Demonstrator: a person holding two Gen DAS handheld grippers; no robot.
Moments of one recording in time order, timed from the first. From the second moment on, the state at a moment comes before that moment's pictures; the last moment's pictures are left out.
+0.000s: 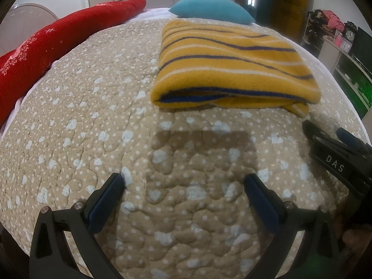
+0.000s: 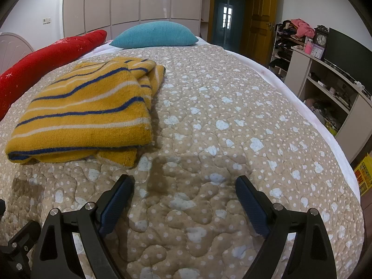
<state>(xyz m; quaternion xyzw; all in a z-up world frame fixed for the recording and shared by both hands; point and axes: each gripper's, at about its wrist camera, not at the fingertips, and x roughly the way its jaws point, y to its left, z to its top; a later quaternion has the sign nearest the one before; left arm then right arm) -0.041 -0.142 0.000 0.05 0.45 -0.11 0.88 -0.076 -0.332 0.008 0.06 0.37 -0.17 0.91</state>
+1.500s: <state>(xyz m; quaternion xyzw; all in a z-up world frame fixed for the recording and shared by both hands) -0.045 -0.143 0.000 0.05 0.44 -0.11 0.89 -0.076 -0.332 0.007 0.06 0.37 -0.17 0.91</state>
